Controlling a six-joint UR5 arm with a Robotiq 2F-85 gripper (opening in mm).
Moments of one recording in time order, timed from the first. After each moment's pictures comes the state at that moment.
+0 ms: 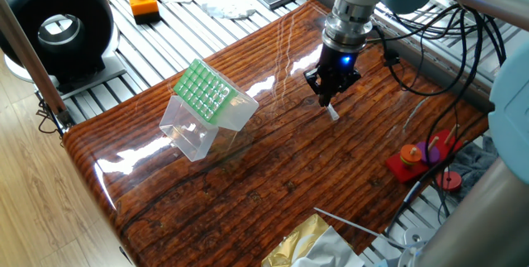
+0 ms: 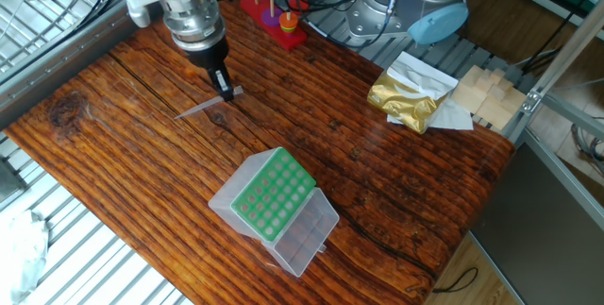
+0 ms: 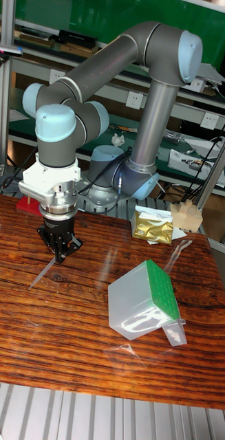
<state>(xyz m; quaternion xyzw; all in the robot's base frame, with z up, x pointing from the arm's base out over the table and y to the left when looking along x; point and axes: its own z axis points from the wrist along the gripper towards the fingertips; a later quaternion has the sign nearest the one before) 0.462 -0.093 0.021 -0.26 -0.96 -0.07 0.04</state>
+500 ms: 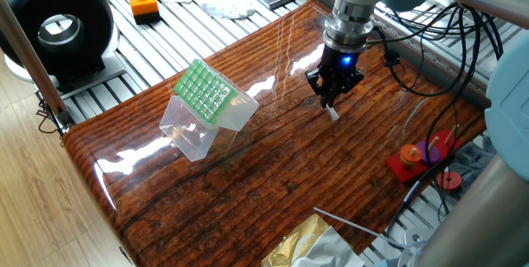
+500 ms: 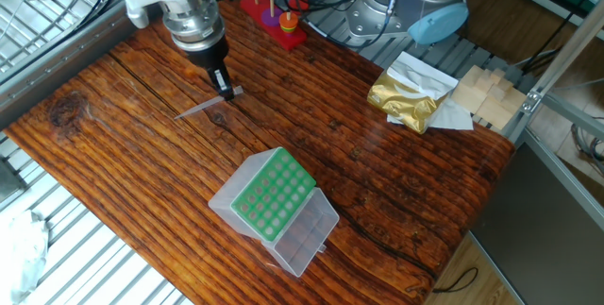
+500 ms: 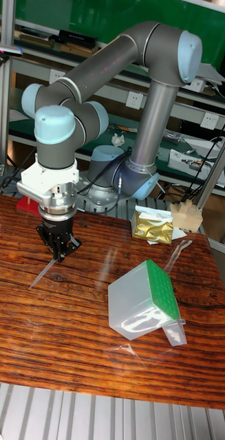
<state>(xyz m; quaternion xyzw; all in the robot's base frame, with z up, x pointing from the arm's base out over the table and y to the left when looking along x) 0.452 -0.098 0.019 -0.27 -0.96 -0.06 0.06</state>
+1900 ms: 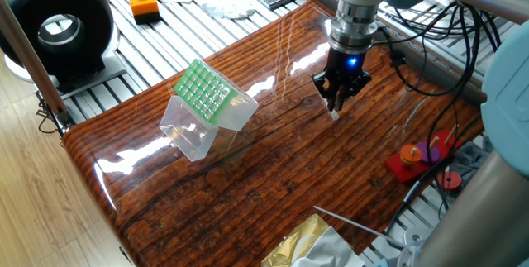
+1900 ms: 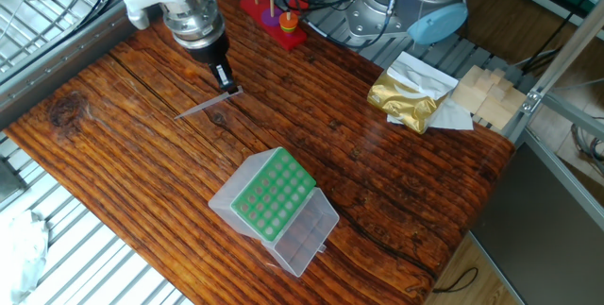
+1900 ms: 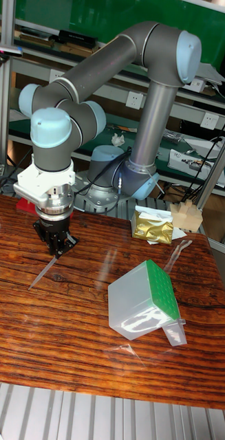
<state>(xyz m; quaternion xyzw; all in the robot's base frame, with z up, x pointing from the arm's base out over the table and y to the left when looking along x) 0.447 -0.106 0.016 -0.26 -0.96 -0.05 0.06</state>
